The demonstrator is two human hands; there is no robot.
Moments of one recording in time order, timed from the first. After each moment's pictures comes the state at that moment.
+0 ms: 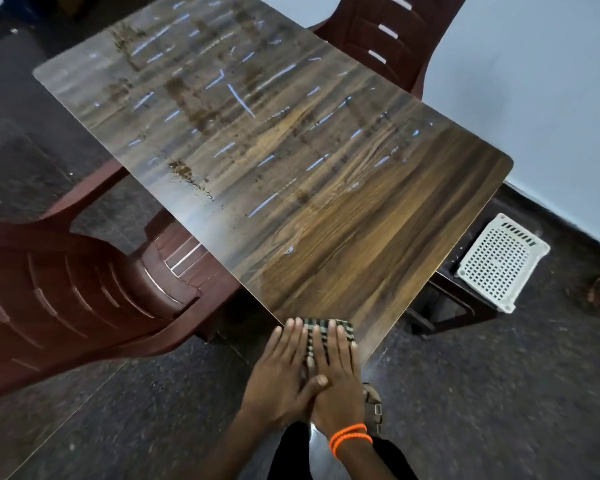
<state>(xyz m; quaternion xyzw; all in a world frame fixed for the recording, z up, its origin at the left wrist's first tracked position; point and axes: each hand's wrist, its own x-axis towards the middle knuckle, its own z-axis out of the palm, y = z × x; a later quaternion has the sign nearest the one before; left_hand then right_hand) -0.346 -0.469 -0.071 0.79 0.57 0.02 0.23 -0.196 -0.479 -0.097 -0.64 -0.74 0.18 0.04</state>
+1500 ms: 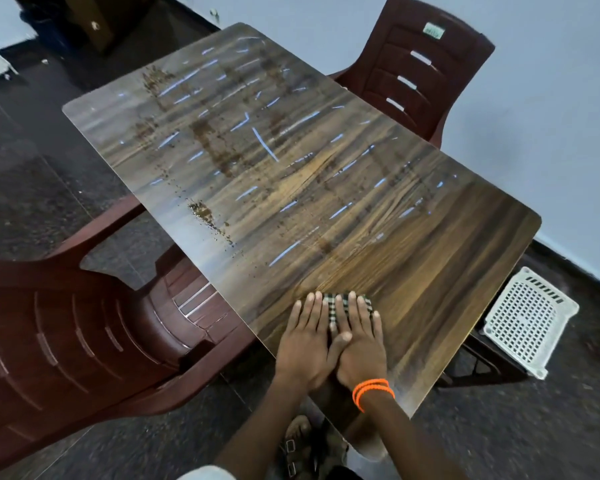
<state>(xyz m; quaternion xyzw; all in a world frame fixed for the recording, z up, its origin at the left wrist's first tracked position) -0.355 -0.310 -0.073 0.73 0.65 0.03 0.21 -0.217 -0.300 -0.107 -0.63 -0.76 0.11 0.06</state>
